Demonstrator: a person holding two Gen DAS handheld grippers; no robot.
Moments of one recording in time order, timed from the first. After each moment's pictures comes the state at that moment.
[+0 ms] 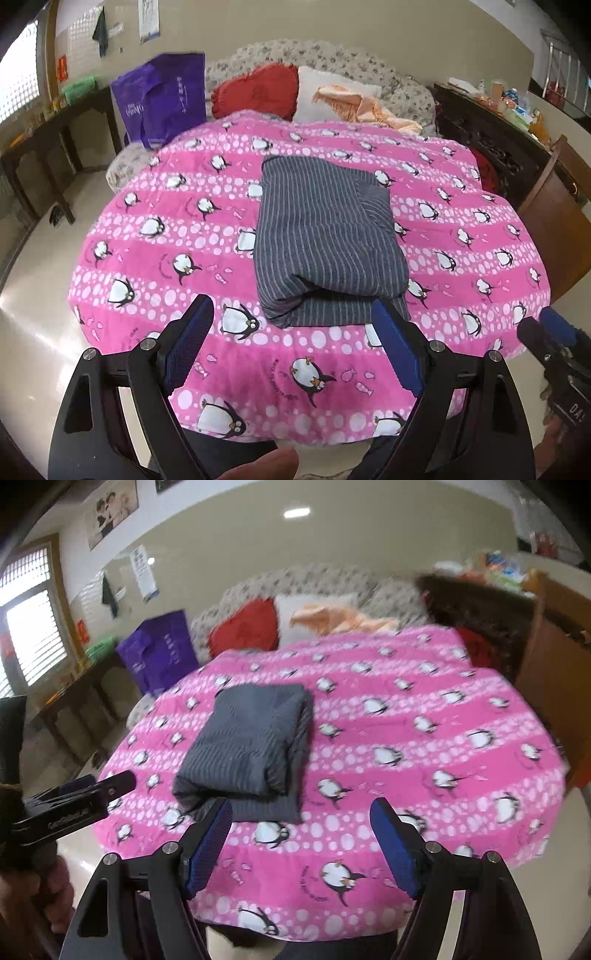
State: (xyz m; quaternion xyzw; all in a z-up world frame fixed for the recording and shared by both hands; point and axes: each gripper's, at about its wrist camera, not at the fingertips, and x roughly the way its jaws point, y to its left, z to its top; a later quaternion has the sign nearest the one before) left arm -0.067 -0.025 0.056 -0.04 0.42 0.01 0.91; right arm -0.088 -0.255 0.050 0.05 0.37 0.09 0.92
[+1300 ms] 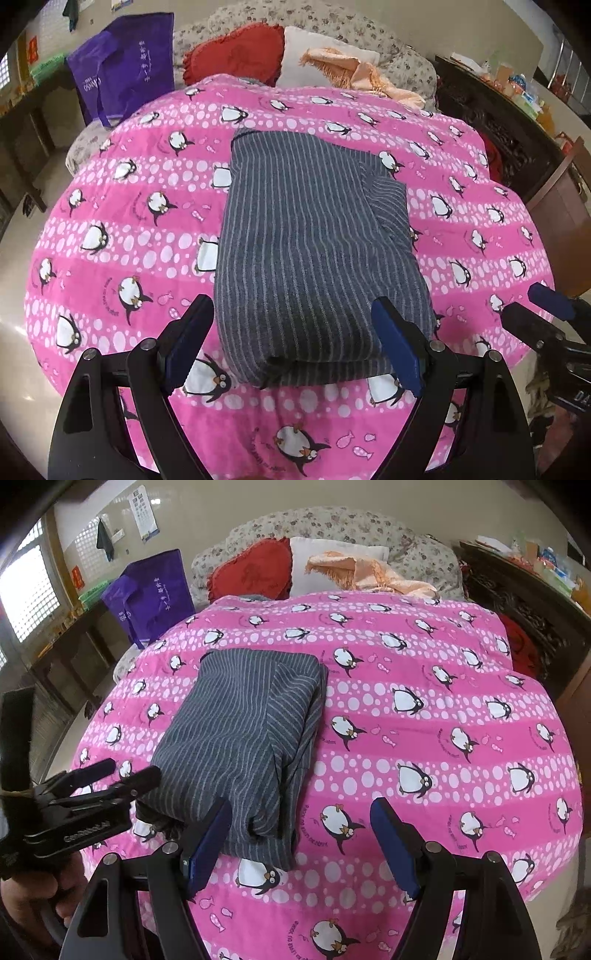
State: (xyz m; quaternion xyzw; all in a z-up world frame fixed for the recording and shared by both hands) left arm 0.042 -0.026 0.014 -0.05 0.47 -0.03 0.88; right arm 0.043 -0.229 0.031 0.00 0.47 0.11 0.87
